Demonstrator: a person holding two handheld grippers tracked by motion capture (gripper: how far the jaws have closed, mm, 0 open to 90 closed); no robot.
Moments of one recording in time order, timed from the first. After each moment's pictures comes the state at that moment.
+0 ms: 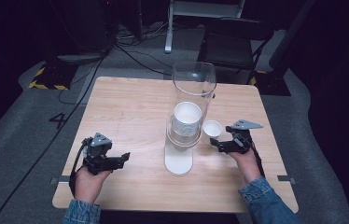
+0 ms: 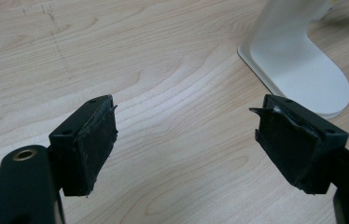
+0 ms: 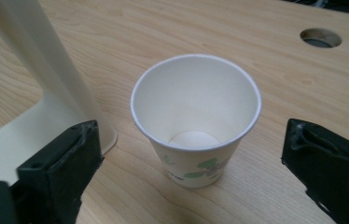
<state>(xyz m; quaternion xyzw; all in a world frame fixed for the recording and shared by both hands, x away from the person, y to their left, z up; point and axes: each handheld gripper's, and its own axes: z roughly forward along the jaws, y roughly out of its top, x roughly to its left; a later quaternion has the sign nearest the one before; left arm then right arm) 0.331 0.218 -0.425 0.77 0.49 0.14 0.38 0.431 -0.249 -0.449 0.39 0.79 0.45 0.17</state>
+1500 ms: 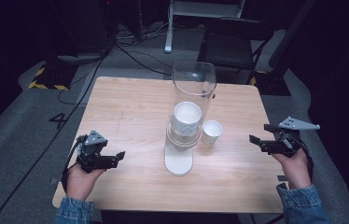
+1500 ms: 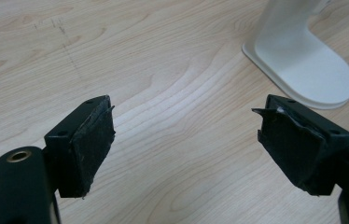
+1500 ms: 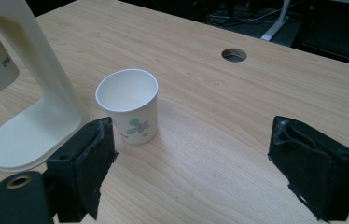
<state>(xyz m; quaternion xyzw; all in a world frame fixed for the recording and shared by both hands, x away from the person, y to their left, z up) 0.335 0.235 -0.421 0.79 0.46 0.16 0.38 0.390 -0.352 -0.380 0.40 0.77 0.45 0.20</state>
